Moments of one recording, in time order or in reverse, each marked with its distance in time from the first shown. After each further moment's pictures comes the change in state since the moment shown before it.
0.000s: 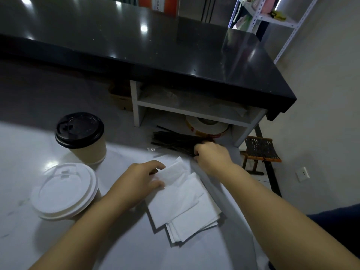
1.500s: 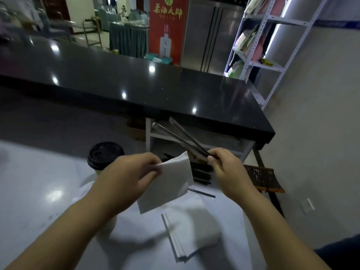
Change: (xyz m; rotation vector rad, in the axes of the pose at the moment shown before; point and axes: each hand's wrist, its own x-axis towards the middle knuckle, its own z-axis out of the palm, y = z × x) left_hand -0.064 0.067 -0.099 0.176 0.323 0.379; right_hand -0.081 -0.019 -0.088 0.653 0.447 -0.038
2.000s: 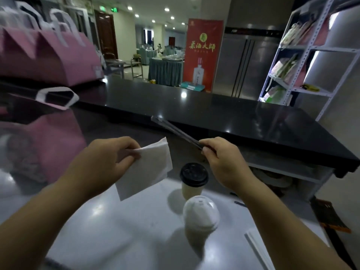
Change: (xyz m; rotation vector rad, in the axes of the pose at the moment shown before) left_hand -0.084 -0.117 -0.214 0.235 0.271 -0.064; right_hand 0.039 -0.223 0.100 0.063 0.012 -0.270
